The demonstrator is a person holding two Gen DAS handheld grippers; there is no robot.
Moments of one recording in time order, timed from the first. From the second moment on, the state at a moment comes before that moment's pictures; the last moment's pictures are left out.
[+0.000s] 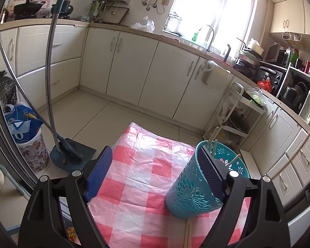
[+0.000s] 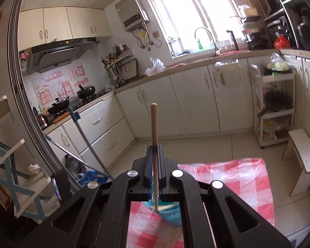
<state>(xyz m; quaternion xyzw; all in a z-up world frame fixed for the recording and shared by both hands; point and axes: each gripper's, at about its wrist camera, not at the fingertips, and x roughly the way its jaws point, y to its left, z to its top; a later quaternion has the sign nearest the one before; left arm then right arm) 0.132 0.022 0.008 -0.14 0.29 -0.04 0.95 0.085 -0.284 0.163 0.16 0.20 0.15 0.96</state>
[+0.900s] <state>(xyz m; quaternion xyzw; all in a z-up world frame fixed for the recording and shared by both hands) 0.128 0.032 0.012 -0.12 0.28 -0.01 0.95 0.068 -0.254 0.071 0.13 0.22 0.04 0.97</state>
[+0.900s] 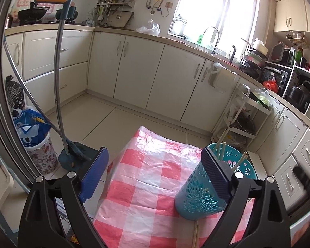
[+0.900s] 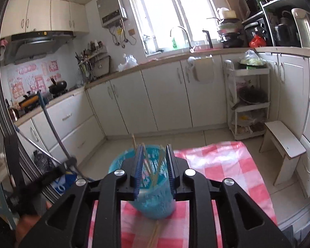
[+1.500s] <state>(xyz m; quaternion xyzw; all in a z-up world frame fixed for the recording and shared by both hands) 0.131 0.032 -0.003 -0.08 0.31 -0.01 0.95 0.080 -0.200 -0.081 0.07 0.46 0.07 0.88</state>
